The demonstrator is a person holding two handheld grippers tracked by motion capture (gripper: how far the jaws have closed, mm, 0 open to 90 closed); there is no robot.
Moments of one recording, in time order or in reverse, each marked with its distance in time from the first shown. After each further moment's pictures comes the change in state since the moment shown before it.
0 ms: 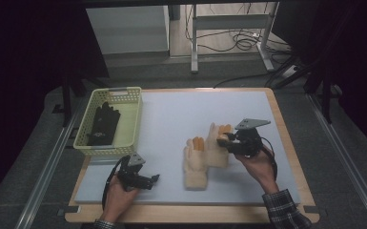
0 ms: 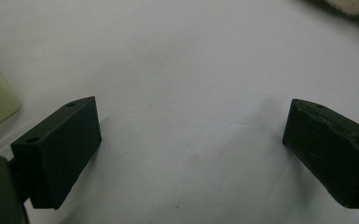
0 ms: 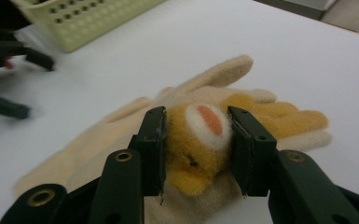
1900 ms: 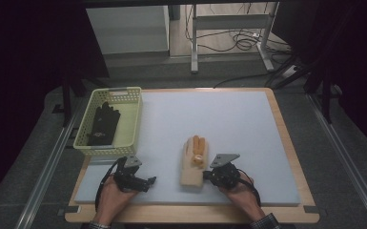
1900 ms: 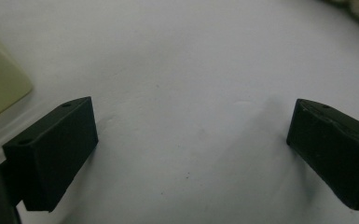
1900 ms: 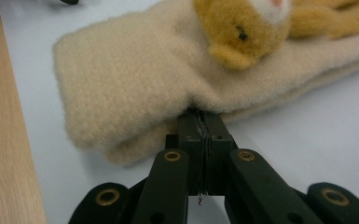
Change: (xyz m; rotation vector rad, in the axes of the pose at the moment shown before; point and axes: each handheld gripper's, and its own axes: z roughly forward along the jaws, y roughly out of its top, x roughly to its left) left arm 0.005 -0.007 -0.008 0.020 -0.010 0.015; right arm 0.072 -0.069 0.050 0.159 0.138 -0.142
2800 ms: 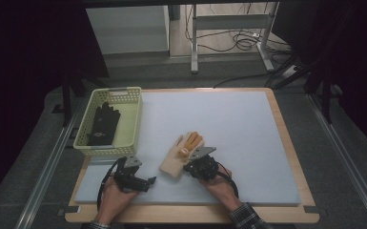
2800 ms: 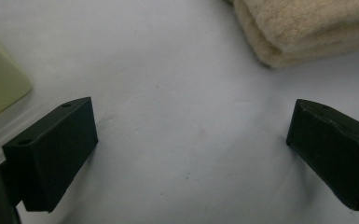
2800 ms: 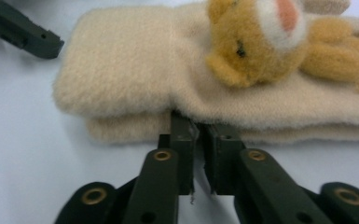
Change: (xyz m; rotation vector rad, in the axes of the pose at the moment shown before) left arm 0.000 0.000 0.000 -0.005 -0.001 0.001; right arm 0.011 0.041 0.049 -0.021 -0.038 -0.022
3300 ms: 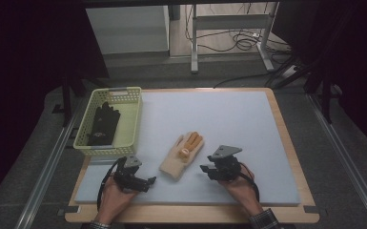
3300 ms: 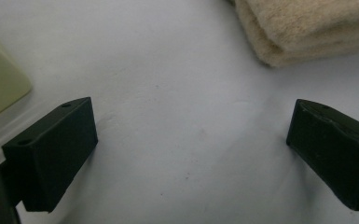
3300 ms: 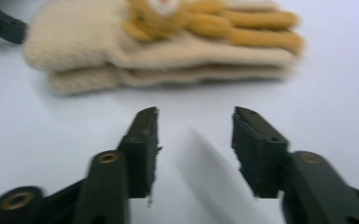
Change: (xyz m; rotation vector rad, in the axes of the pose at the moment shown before) left arm 0.000 0.000 0.000 -0.004 0.000 -0.004; right arm -0.026 -0.027 -0.057 -0.033 -0.109 0.061
